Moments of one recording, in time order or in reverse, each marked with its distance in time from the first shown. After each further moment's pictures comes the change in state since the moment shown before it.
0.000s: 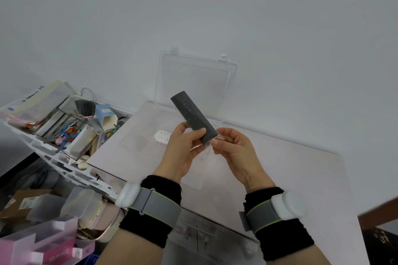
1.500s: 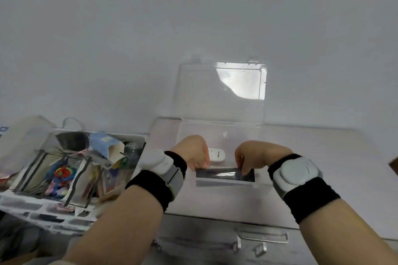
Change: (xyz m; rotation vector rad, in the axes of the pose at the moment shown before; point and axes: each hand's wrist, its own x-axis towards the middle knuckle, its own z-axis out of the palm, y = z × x) left_hand 0.130 0.051 -0.124 1.590 -0.662 -0.050; right_hand 0.076 0.028 0.088 -1.680 -0.315 0.449
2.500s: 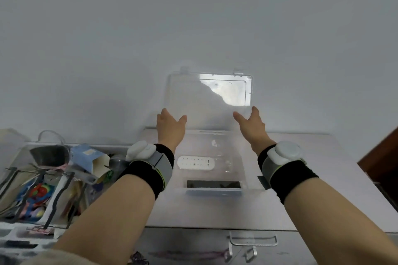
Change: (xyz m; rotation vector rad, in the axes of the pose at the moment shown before) left_hand 0.020 -0.001 -0.048 -0.699 0.731 -0.008; right_hand 0.009 0.012 -0.038 1.099 0.801 0.276
